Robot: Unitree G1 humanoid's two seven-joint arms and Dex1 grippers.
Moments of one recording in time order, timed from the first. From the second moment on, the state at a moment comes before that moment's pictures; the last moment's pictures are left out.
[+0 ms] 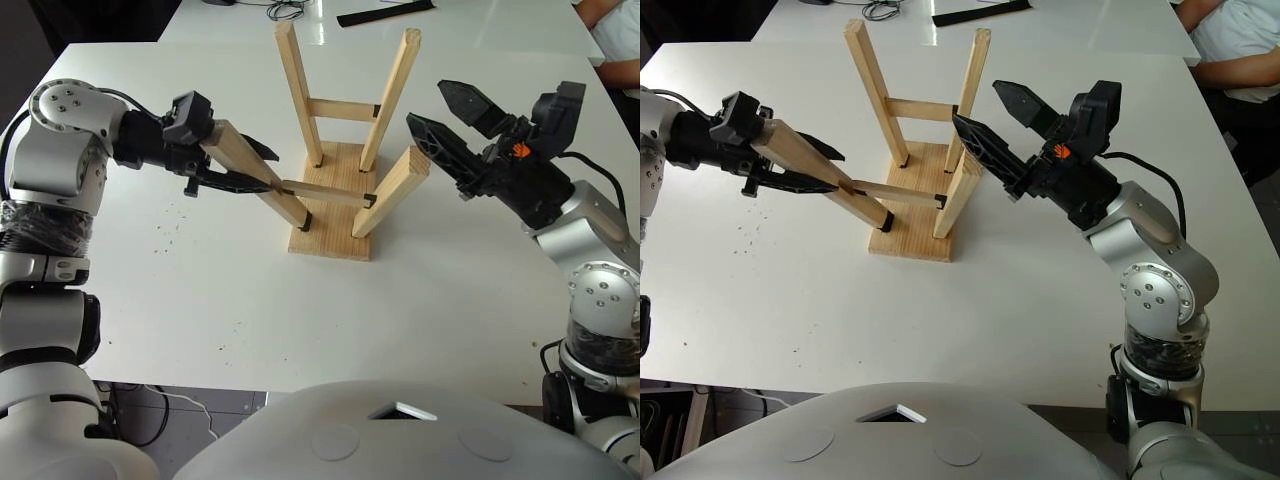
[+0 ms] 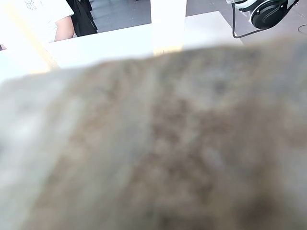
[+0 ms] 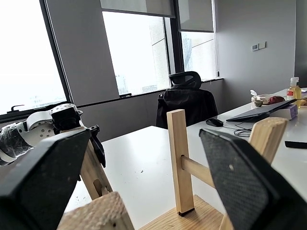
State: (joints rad) left arm -0.69 0.89 -0.24 0.31 -0.53 0.14 -1.61; right arm -0.16 -0.43 -0.14 -0.56 0.93 0.60 0.51
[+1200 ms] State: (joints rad) left arm -0.69 0.82 -0.26 0.20 -0.54 0.36 -1.45; right arm -0.31 -0.42 -0.13 -0.42 0.83 0.58 0.41
